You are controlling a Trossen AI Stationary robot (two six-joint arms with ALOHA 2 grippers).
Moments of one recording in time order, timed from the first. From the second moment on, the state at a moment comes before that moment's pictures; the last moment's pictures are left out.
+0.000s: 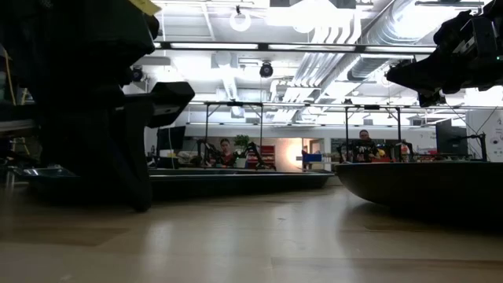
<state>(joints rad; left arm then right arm) -0.54 1.82 0.86 -0.01 -0.26 0.19 0.00 0.05 0.01 0.05 0.20 0.12</state>
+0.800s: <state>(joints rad) -0.46 1.66 0.84 -0.75 -0.55 -0.12 0.00 0.05 0.01 0.05 0.20 0.12</state>
